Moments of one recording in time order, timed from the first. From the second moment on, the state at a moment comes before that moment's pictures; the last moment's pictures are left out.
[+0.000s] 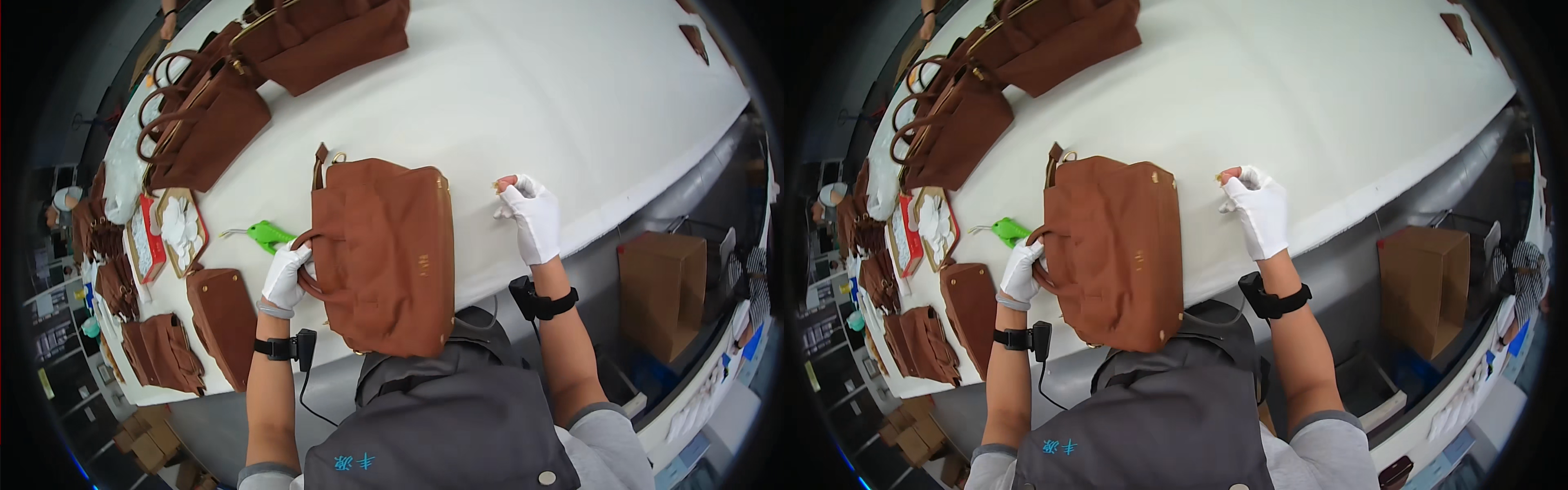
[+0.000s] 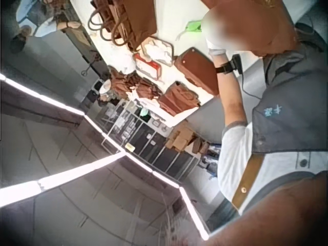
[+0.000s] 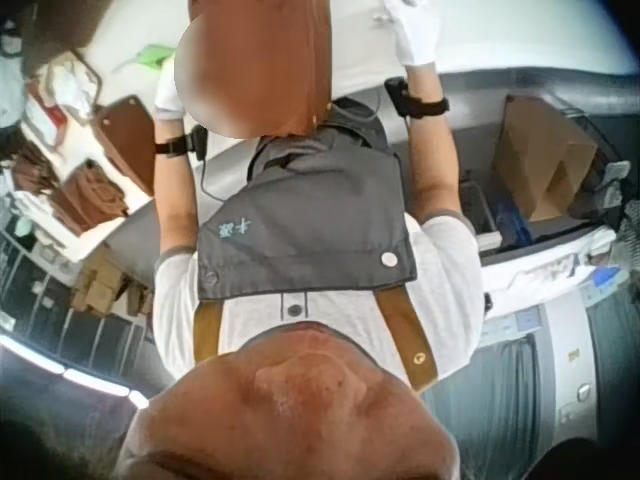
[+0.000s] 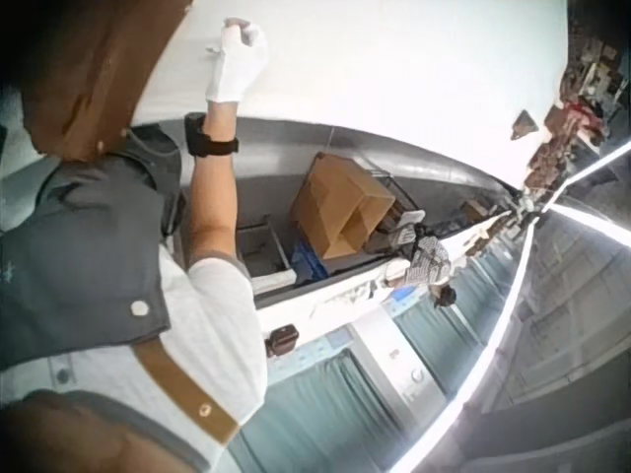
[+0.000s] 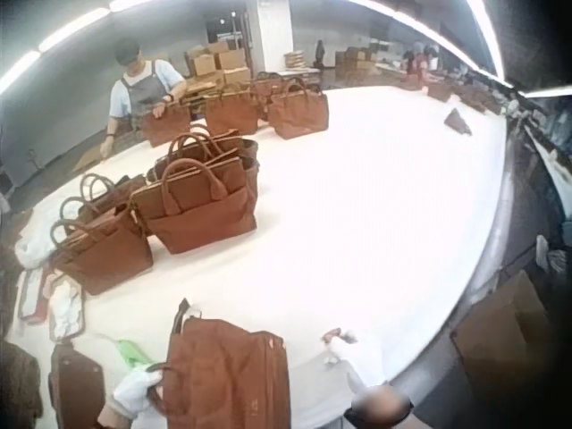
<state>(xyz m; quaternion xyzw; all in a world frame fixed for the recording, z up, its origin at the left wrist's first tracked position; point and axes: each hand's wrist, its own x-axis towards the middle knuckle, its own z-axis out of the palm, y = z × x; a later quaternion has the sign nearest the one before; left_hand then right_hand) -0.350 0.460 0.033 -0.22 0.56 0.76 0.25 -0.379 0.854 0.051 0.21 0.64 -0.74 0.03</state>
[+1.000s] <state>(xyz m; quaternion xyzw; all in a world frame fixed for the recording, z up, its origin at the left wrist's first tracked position) -0.357 0.462 0.034 -0.28 0.64 0.68 0.23 -0.399 0.802 0.023 0.11 0.85 -0.52 0.01</state>
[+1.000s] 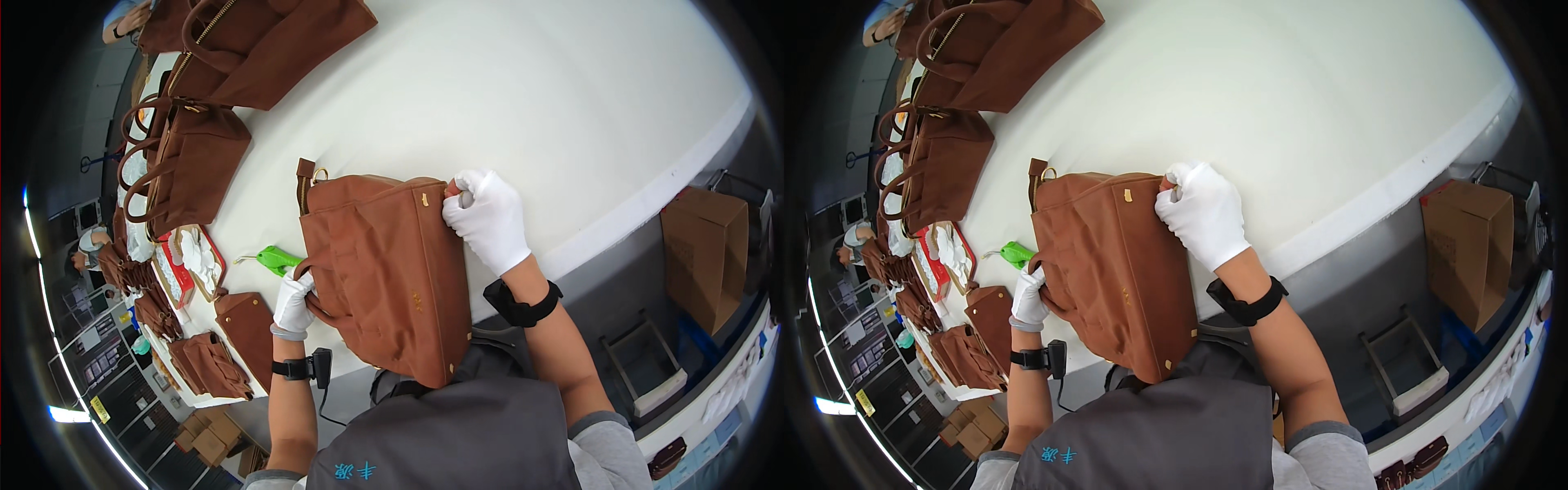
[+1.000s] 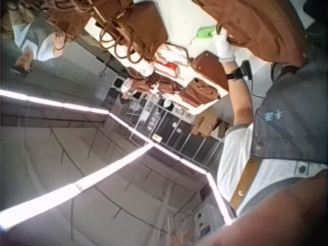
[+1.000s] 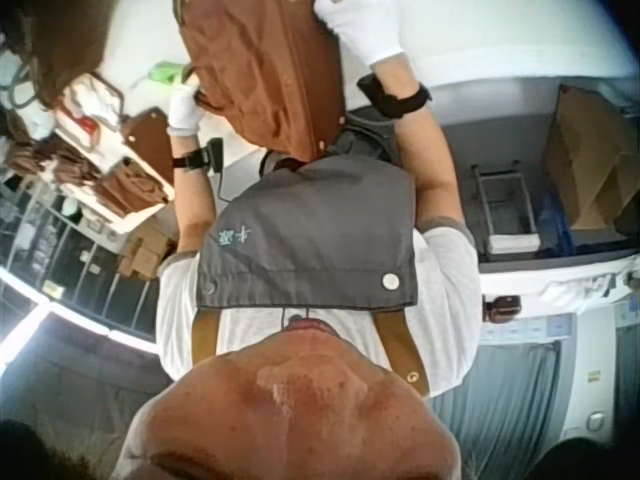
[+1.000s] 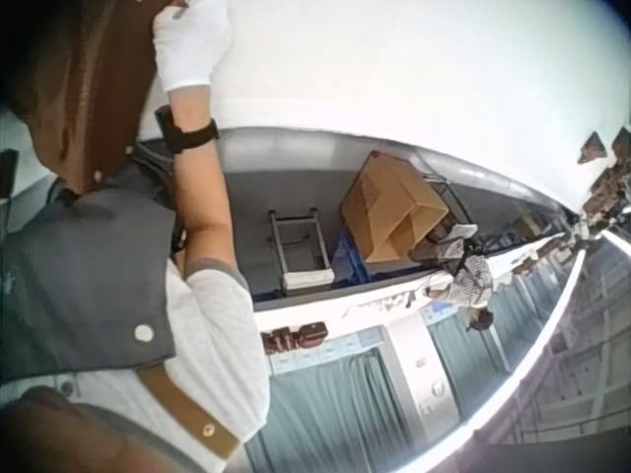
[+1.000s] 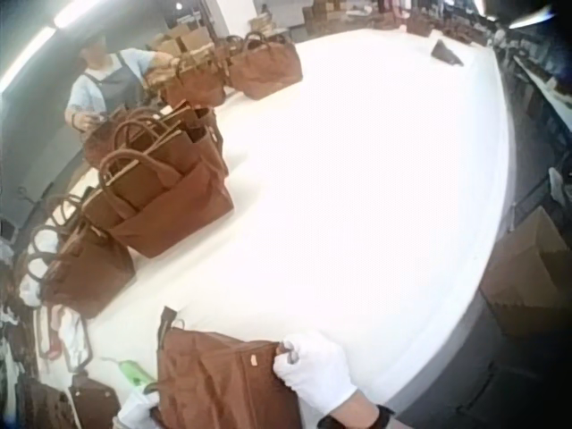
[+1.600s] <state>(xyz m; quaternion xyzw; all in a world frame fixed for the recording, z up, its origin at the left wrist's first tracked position) -0.357 0.465 0.030 -0.28 0.65 0.67 0.22 -0.386 0.799 0.064 0.08 0.81 -0.55 -0.20</state>
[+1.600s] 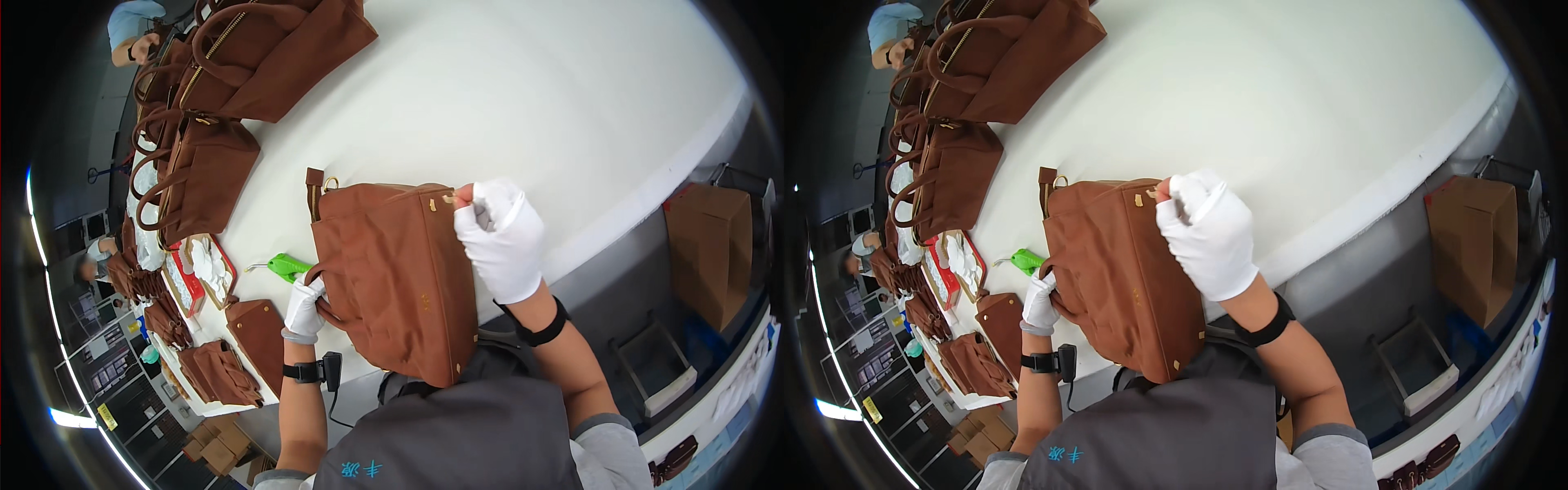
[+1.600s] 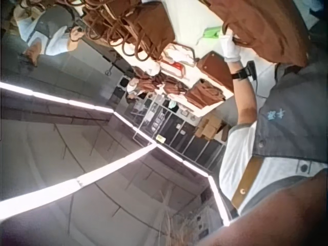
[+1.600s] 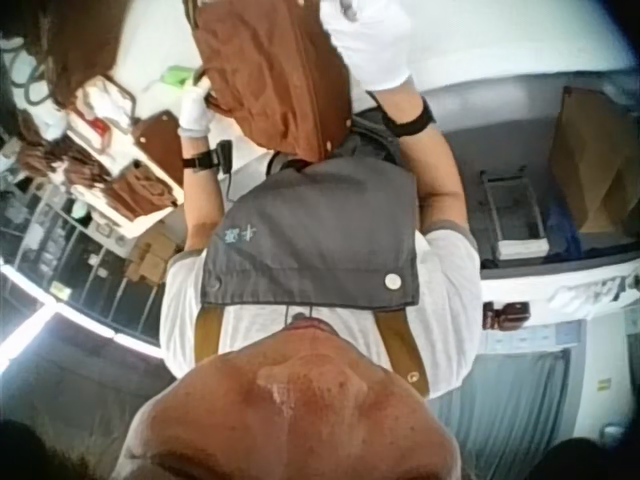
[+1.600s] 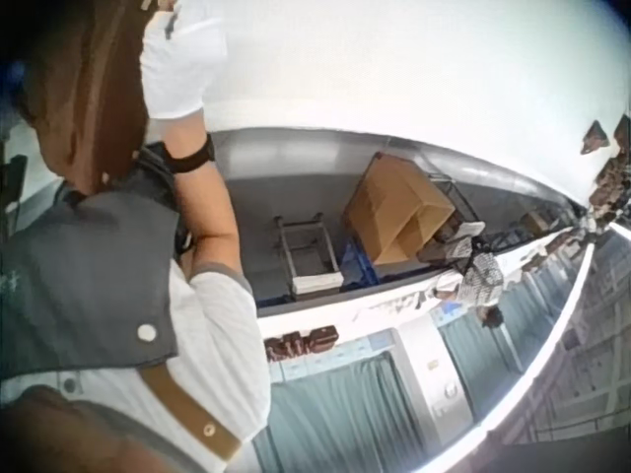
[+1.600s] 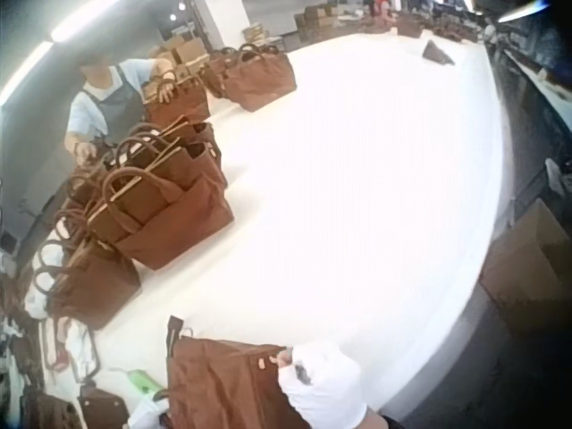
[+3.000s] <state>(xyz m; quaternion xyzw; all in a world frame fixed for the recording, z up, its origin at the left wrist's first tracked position) -0.355 0.465 0.033 -0.26 0.66 0.67 0.24 -0.365 0.802 0.060 0.20 0.67 -0.71 -0.04</state>
